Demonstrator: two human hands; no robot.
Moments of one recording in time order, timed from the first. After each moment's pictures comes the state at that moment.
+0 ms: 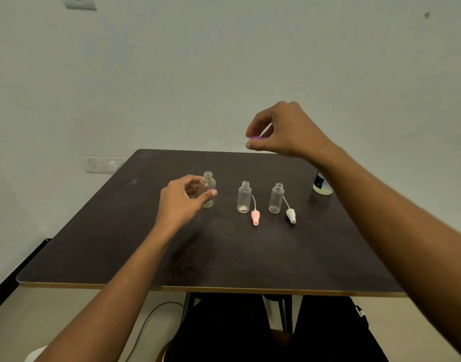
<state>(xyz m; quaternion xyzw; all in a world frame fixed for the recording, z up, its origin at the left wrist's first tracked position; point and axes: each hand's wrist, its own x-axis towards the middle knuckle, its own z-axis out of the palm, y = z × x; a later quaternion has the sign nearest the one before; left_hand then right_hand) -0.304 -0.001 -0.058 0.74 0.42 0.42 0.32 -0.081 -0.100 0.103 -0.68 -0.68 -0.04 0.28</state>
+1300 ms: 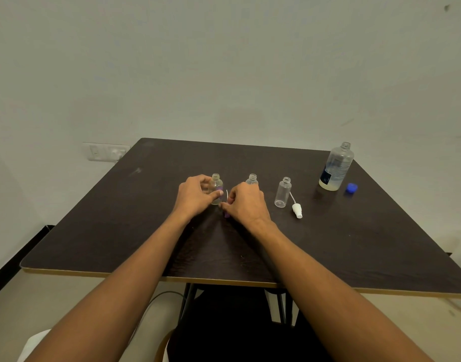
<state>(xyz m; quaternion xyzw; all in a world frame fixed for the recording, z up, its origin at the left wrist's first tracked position) -0.279 0.036 -0.094 0.76 0.46 0.33 0.33 -0.142 -0.041 -0.096 -0.79 -0.54 0.06 0.27</state>
